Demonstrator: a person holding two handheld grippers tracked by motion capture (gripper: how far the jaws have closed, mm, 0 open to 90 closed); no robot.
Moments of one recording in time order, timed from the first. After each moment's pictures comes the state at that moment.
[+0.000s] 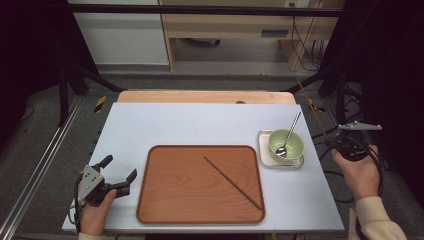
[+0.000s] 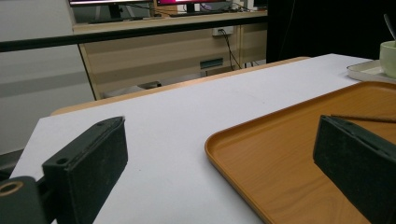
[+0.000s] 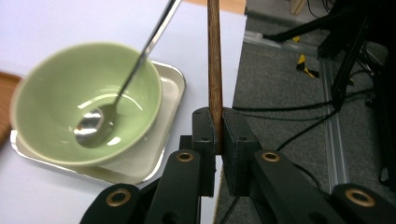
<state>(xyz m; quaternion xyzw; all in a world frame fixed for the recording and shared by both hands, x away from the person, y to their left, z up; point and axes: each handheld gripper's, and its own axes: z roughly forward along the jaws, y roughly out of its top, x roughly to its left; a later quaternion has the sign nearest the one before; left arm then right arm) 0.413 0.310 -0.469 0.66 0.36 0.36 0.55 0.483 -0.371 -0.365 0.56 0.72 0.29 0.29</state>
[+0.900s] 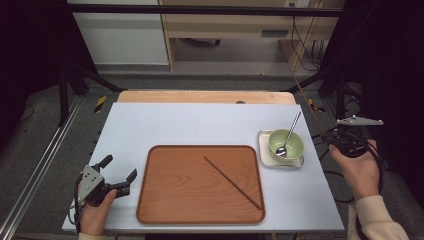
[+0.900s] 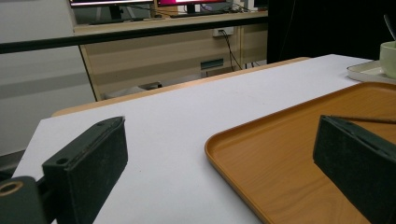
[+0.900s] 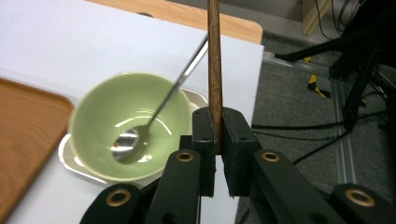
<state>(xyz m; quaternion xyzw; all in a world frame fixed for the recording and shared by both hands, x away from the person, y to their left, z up) 0.412 0.310 -0.467 0.66 0.36 0.37 0.55 0.478 -0.352 -0.342 0.54 0.73 0.32 0.29</state>
